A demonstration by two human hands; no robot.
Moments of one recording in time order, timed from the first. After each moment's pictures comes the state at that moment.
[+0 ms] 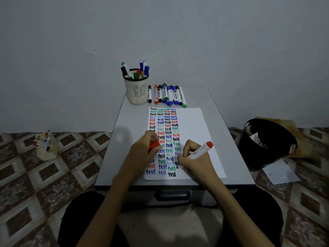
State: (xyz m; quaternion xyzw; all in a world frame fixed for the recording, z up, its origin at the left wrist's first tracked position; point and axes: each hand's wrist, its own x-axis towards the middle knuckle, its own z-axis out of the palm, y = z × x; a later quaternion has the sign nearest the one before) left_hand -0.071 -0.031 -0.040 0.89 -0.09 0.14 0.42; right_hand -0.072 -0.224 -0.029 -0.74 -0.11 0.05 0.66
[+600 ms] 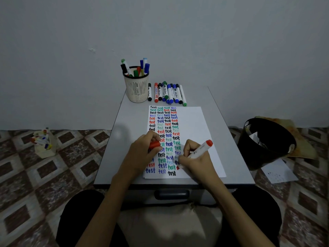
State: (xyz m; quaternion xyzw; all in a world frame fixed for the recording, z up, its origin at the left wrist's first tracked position) left_hand -0.072 -0.029 -0.042 0.90 -0.10 0.14 0.39; right_hand -0.073 -0.224 -0.029 -0.76 -0.11 0.05 0.63
